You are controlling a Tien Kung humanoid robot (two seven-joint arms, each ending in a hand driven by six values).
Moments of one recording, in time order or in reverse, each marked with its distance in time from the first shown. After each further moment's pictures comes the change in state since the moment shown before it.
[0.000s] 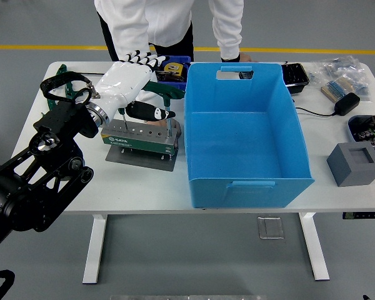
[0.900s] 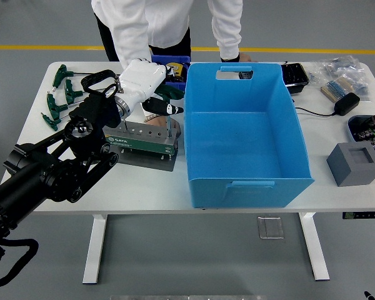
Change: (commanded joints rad) left arm -0.186 -0.099 0.149 0.441 0.000 0.212 -0.063; right arm 0.016 -0.014 -0.017 0.000 -0.014 0.005 0.001
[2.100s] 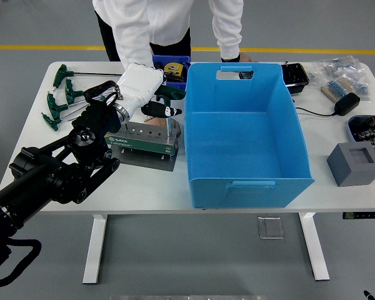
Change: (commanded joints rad) left arm -0.017 -0.030 0.066 0.130 0.000 0.159 -0.022; right arm 0.003 -0.003 -0.015 0.000 -0.008 0.001 0.002
